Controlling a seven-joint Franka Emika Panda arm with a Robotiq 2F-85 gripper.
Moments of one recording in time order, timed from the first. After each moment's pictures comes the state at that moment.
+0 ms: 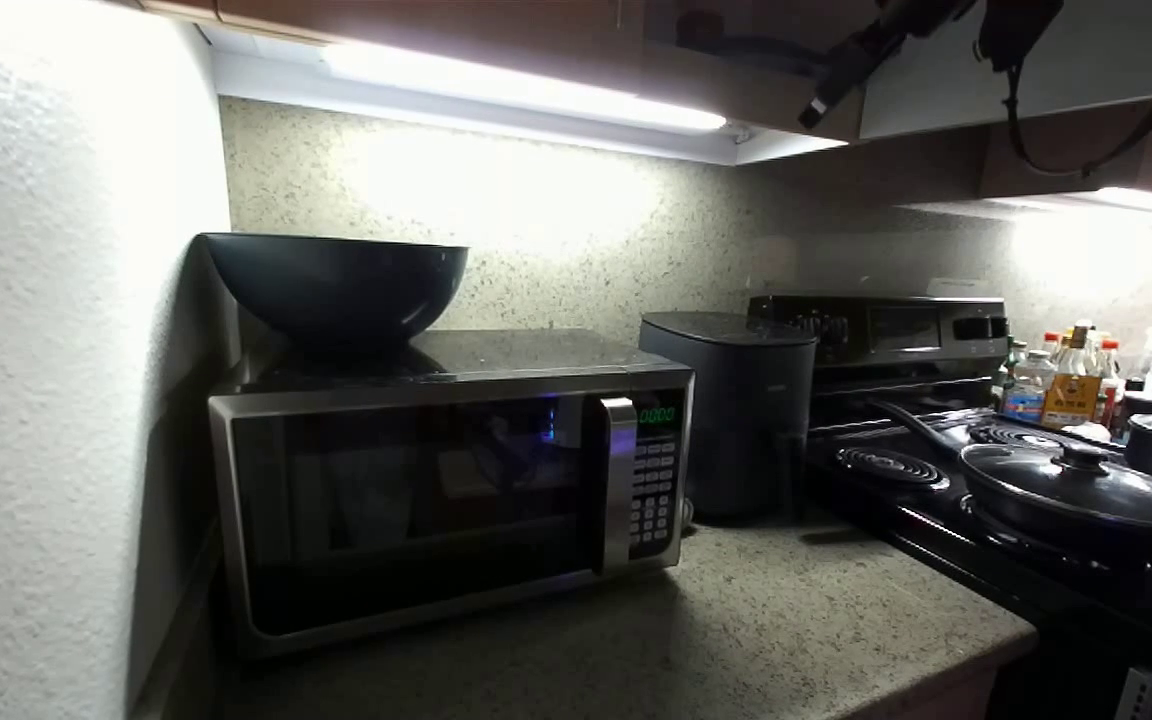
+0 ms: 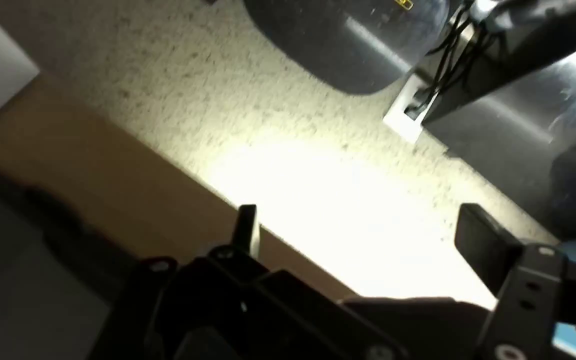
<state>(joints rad) -0.01 -0.44 -0.07 -2.12 -0.30 2.69 -0.39</state>
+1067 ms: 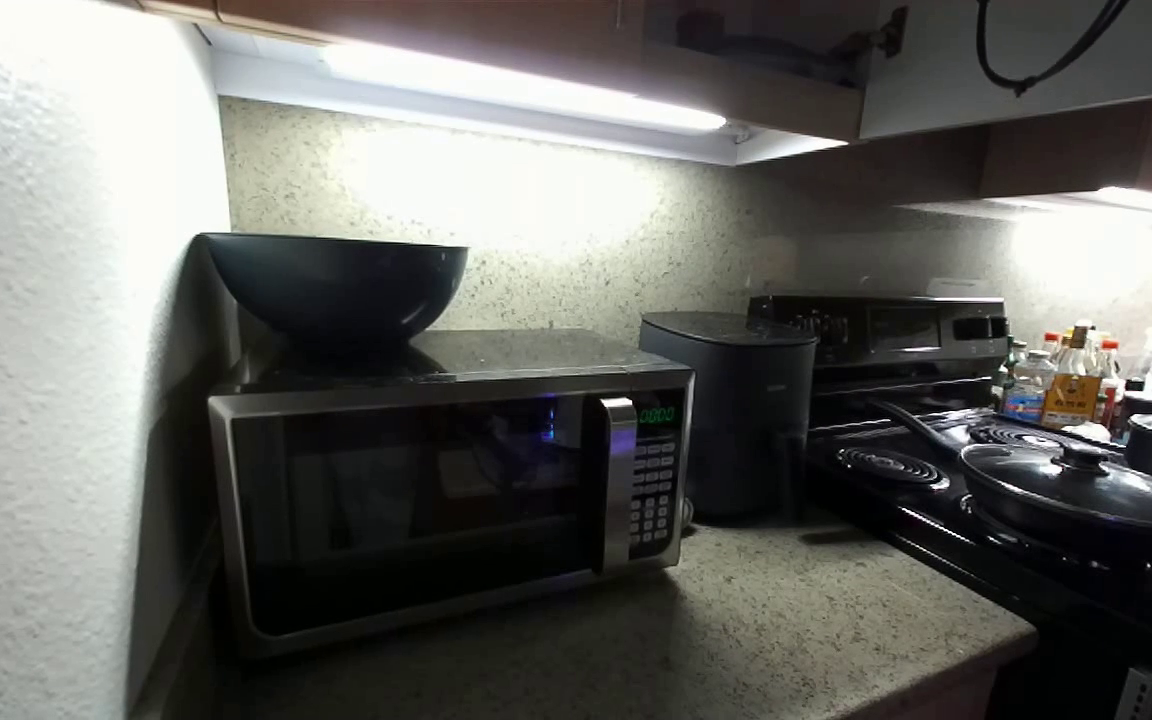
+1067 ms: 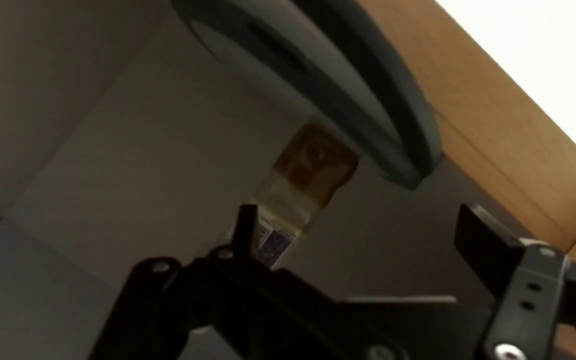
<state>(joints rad) -0.01 -0.32 -0.06 -1.88 -0.33 2.91 -0.40</state>
